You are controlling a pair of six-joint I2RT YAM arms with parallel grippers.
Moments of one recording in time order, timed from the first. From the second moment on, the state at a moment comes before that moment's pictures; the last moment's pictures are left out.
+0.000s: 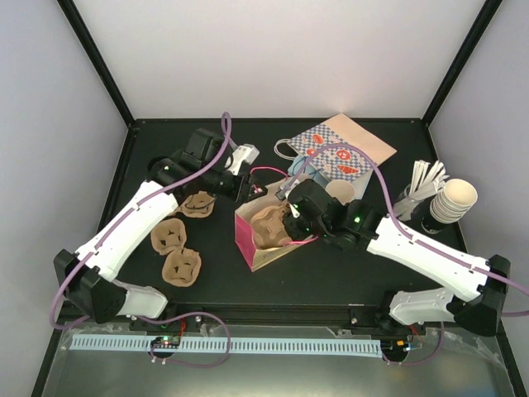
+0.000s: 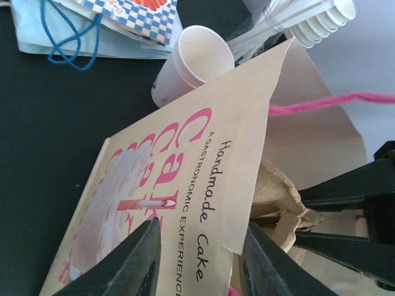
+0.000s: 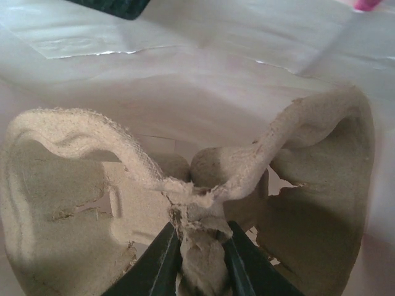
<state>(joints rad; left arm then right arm) -0.52 1.36 1.36 -0.79 0.60 -0.26 1.02 1.23 1.20 -0.81 0.18 0.26</state>
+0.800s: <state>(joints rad) -0.66 1.32 1.45 -0.90 0.38 -0.16 1.05 1.42 1.46 -1.03 0.21 0.26</state>
